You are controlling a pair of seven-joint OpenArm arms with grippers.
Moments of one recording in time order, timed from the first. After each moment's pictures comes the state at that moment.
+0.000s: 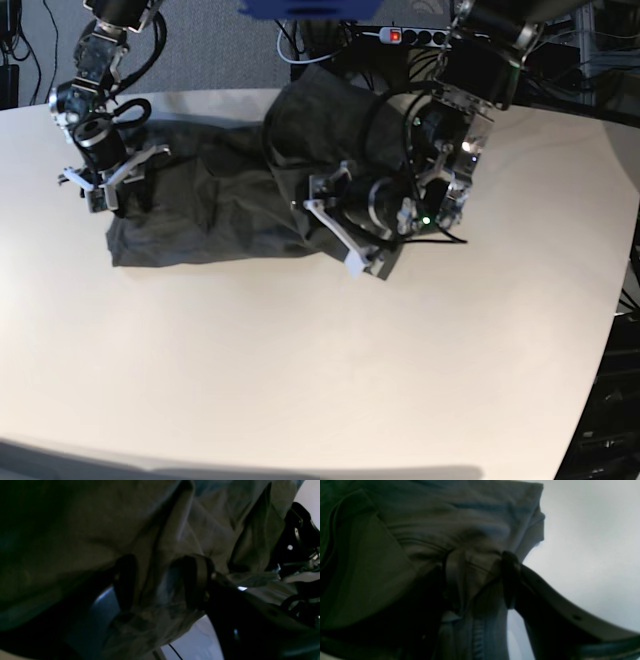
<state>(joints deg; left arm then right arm) -7.0 -5.5 21.3 85.7 -41.1 14.5 67.4 -11.7 1.6 34.9 77.7 -20.2 40.2 -0.1</state>
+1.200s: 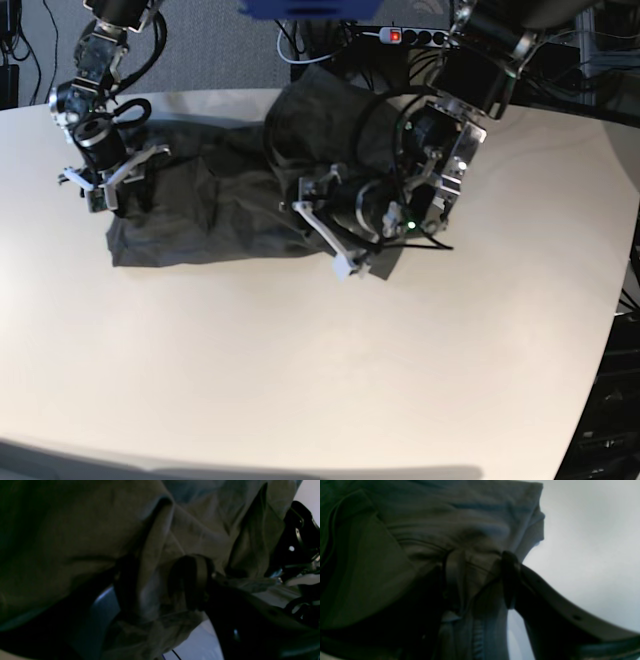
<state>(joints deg) -9.1 -5.2 25.0 83.0 -41.6 14.9 64.9 -11.7 1.6 34.9 77.7 -19.8 40.2 -0.1</state>
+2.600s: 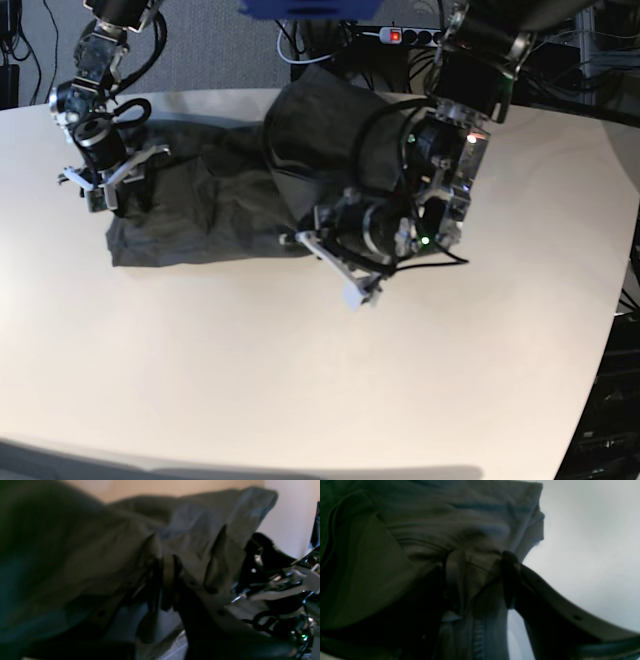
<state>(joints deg) -10.0 -2.9 19.9 87.5 -40.9 15.3 64.8 -11.7 1.6 34.9 77.7 -19.8 40.2 -0.1</state>
